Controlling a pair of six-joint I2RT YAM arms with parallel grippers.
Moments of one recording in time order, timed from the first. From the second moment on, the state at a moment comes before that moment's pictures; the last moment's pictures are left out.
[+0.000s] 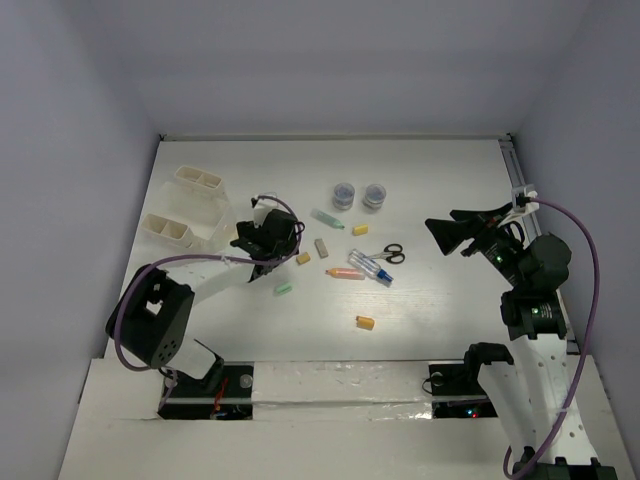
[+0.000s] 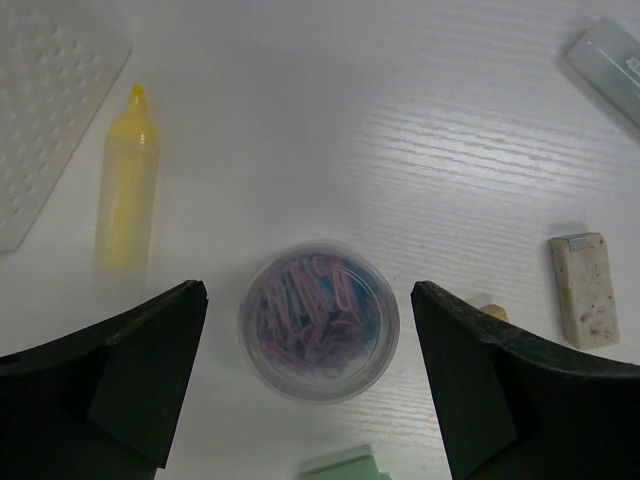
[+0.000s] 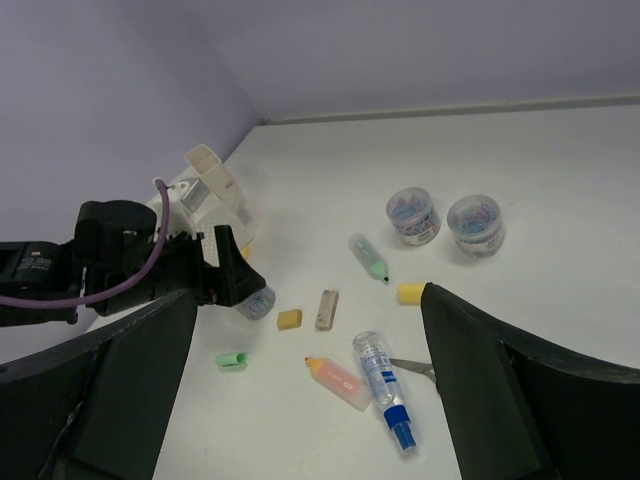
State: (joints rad) left arm -0.59 1.47 0.77 -0.14 -0.54 -0.56; right arm -0.02 0.57 0.64 0.03 -0.61 0.52
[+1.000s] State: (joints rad) left arm -0.48 1.46 1.43 -0.39 -0.41 -0.51; right arm -0.02 0.57 0.64 0.03 -0.62 0.52
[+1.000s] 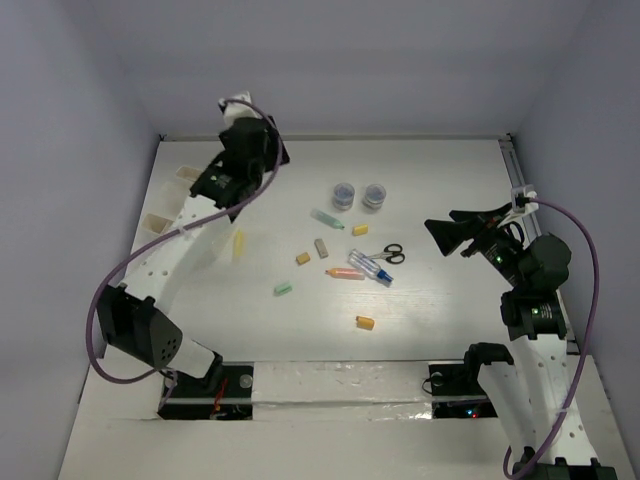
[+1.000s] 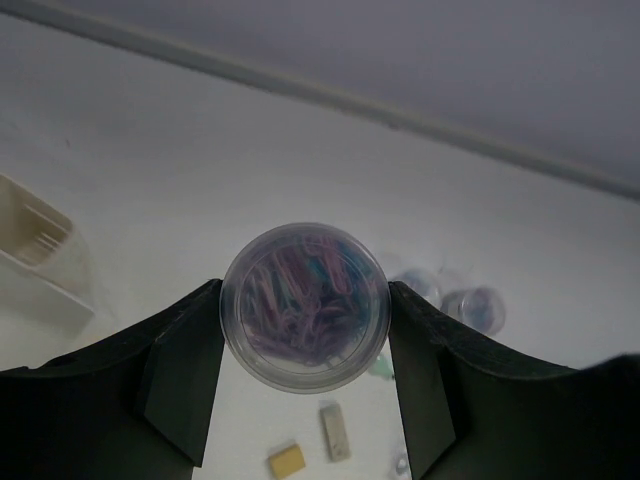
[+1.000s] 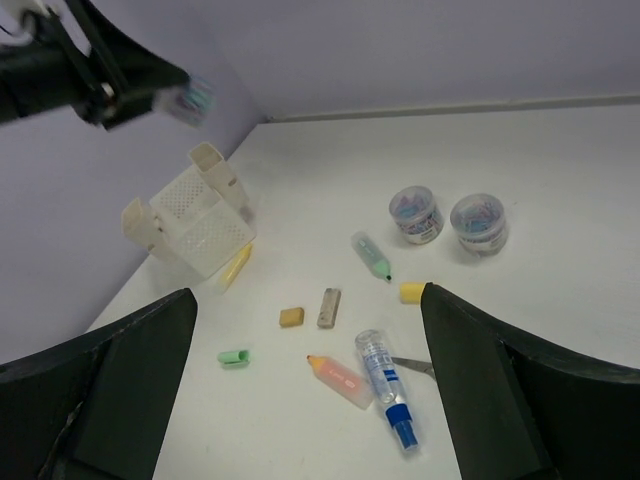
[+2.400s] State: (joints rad) left arm 0.13 1.66 1.49 -0.58 -0.38 -0.33; right arm -0.02 0.56 0.64 0.00 -0.62 0.52
